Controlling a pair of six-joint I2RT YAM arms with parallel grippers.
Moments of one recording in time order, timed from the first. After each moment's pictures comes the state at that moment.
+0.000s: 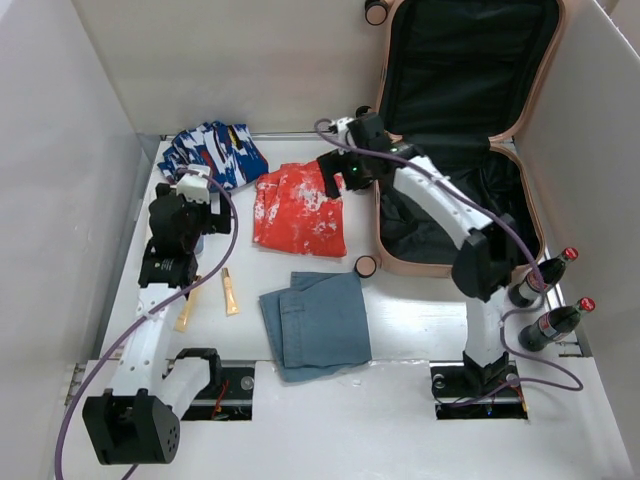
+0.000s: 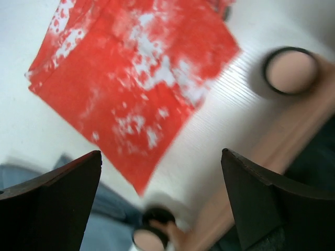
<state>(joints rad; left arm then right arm) -0.01 0.92 0.76 -0.12 0.02 0.15 0.57 2.06 1.99 -0.73 -0.10 0.07</state>
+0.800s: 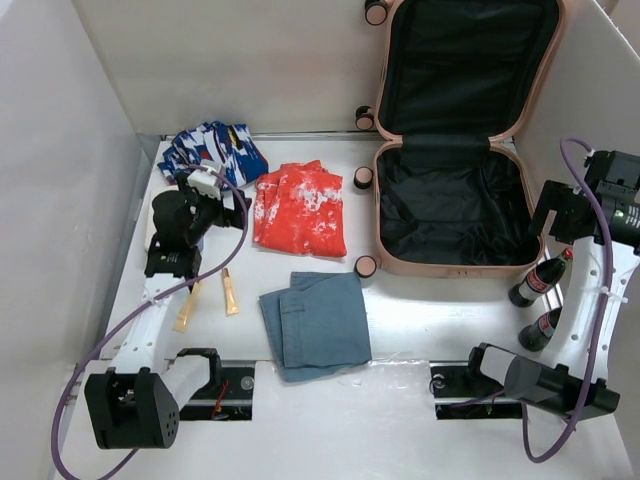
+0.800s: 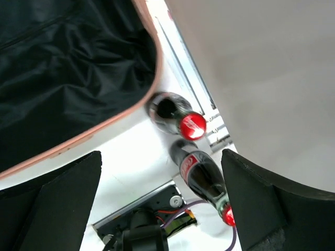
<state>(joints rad) -0.01 1.01 0.74 0.08 0.35 0.09 -0.38 1.16 1.61 -1.31 0.20 -0.03</state>
